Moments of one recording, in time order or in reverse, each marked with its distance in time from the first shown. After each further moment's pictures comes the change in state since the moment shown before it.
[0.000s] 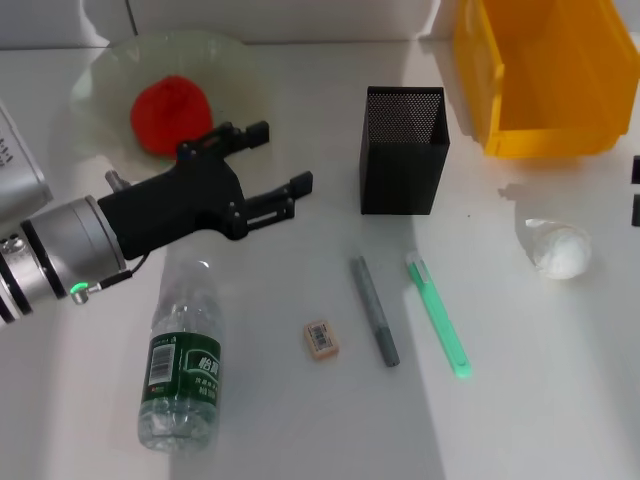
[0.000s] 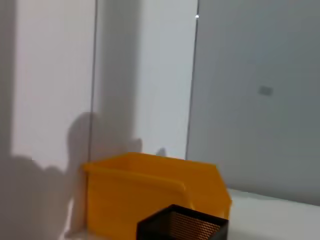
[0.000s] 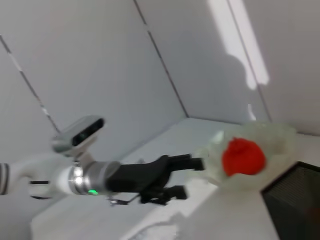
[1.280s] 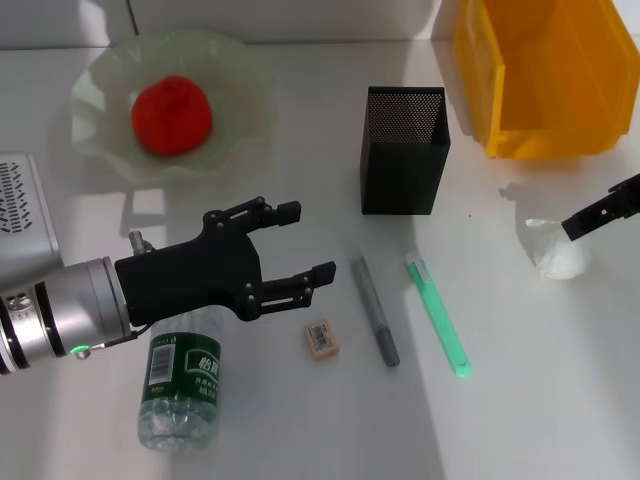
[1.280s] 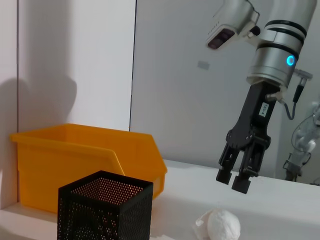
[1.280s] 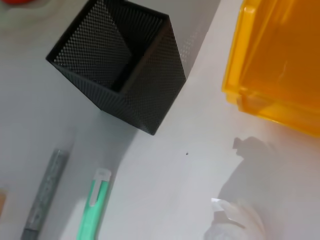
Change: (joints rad) left arm 0.059 -0.003 0.048 0.043 0.117 0.080 -0.028; right arm 0.236 0.068 -0.553 -0.244 -0.681 0.333 0.723
